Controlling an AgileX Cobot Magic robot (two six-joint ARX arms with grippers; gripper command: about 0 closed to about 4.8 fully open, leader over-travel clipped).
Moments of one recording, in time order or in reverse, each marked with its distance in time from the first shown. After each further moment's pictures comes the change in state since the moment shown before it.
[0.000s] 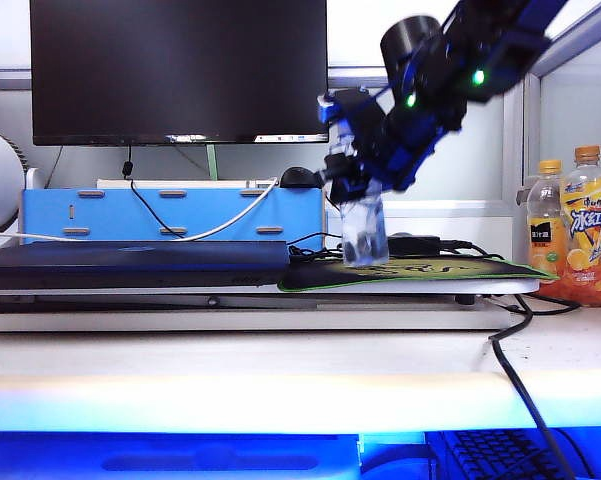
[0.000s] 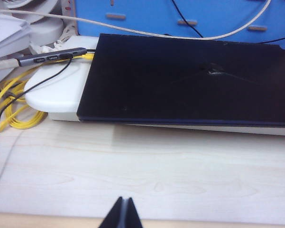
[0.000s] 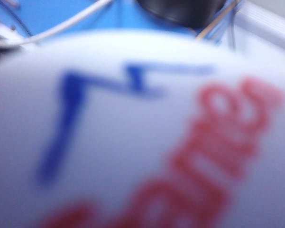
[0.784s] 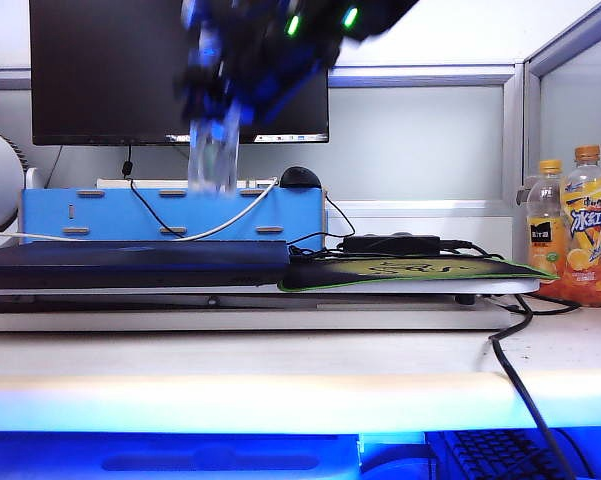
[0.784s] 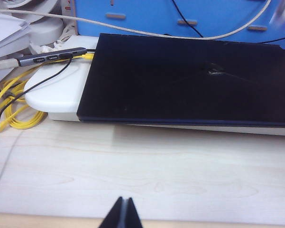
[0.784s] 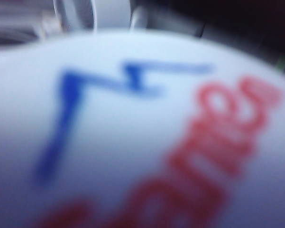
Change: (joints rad) left arm 0.000 0.000 0.000 0.000 0.000 0.000; right arm 0.232 0.160 0.401 -0.084 -0.175 0.026
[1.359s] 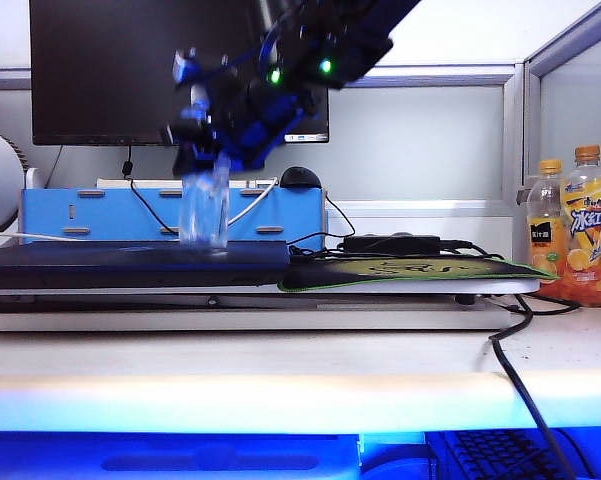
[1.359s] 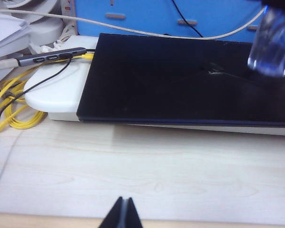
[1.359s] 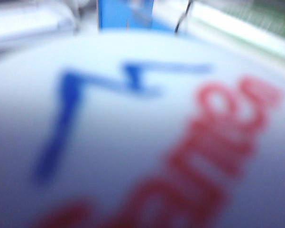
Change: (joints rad) left arm 0.000 0.000 0.000 0.000 0.000 0.000; right arm 0.003 0.119 0.083 -0.087 -0.001 0.066
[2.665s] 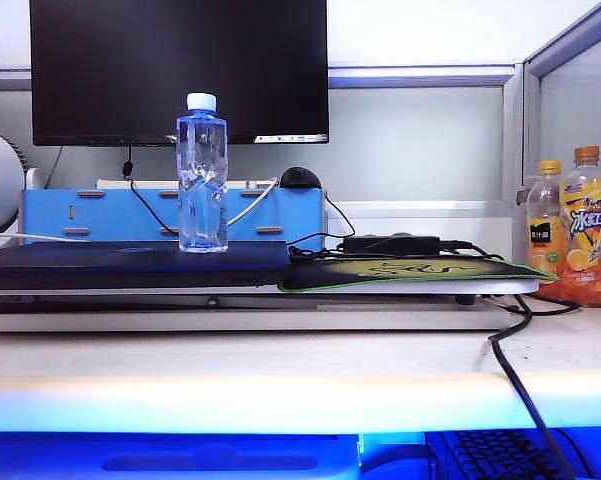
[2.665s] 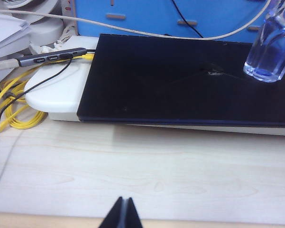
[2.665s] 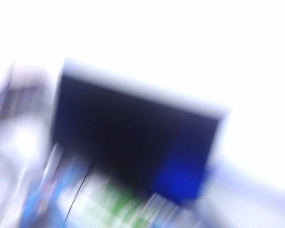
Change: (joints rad) left arm 0.000 0.000 0.000 0.000 0.000 0.000; right arm 0.024 -0.874 0.010 -0.290 0.309 -0.087
